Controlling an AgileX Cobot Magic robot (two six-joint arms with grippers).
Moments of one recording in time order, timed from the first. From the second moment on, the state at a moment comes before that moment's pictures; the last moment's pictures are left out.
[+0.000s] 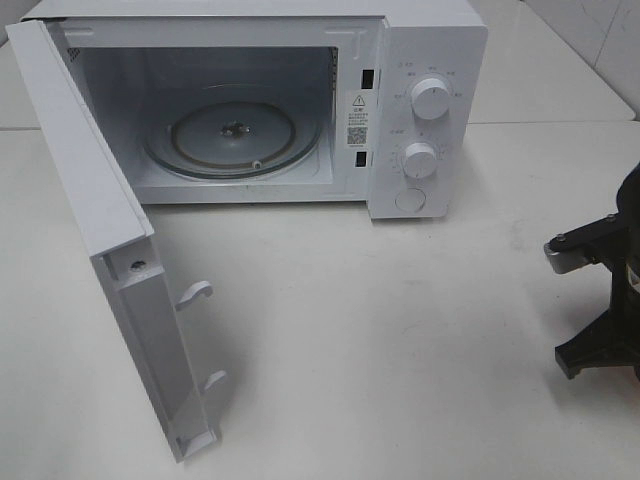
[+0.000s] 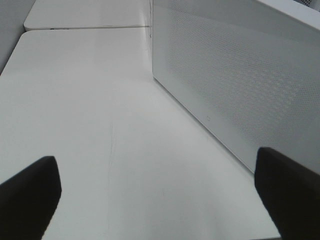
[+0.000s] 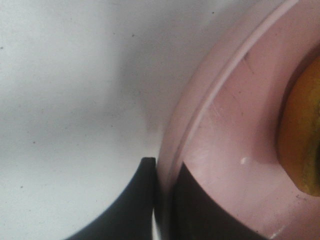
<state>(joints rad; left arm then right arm) 0.04 -0.01 -0.50 -0.16 1.04 0.12 0.28 1.67 -0.66 -0.52 0.74 0.53</state>
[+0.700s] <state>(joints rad) 0.04 -0.01 -0.50 -0.16 1.04 0.12 0.44 1.65 -0.66 -0.58 0.80 0.60</state>
